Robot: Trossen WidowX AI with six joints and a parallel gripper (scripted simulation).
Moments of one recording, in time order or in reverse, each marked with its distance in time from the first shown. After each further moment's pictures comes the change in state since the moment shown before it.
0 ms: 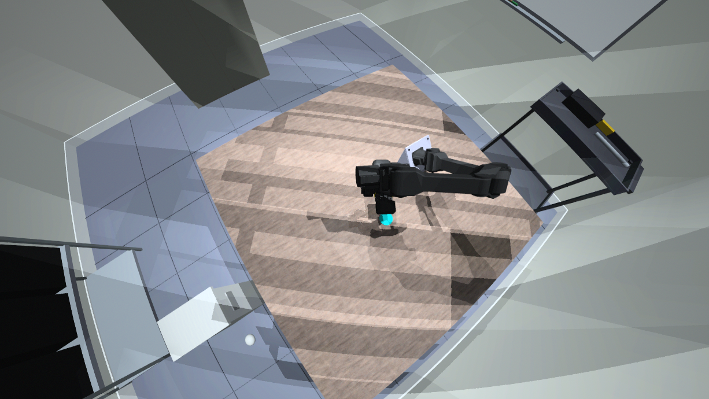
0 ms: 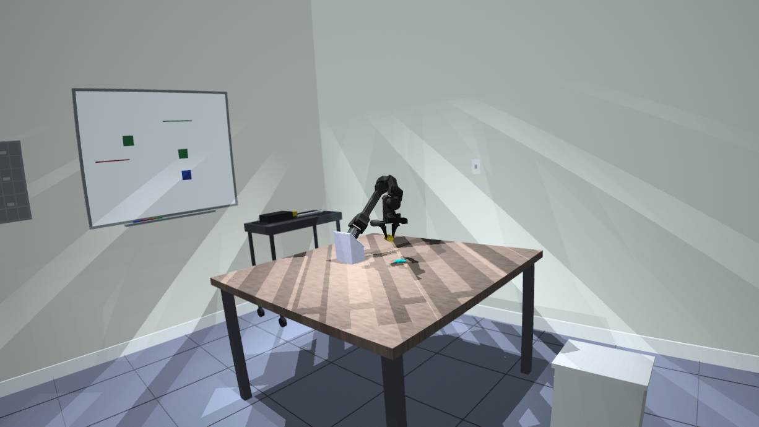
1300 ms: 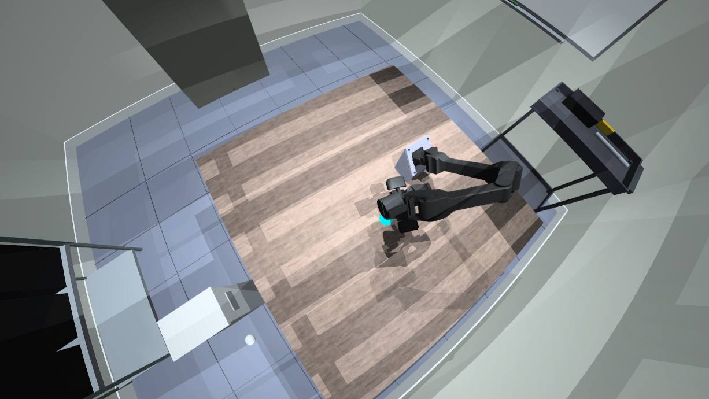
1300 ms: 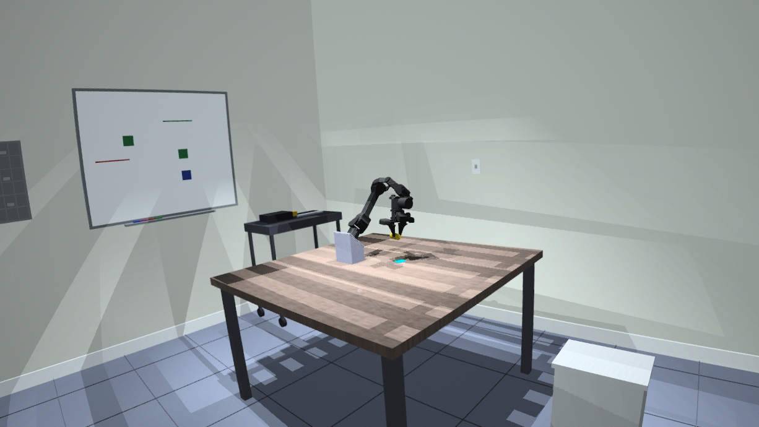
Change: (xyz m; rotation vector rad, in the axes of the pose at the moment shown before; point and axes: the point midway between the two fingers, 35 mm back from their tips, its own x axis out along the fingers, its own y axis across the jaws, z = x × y) arm 0.005 0.060 -0.059 -0.189 0.014 -0.023
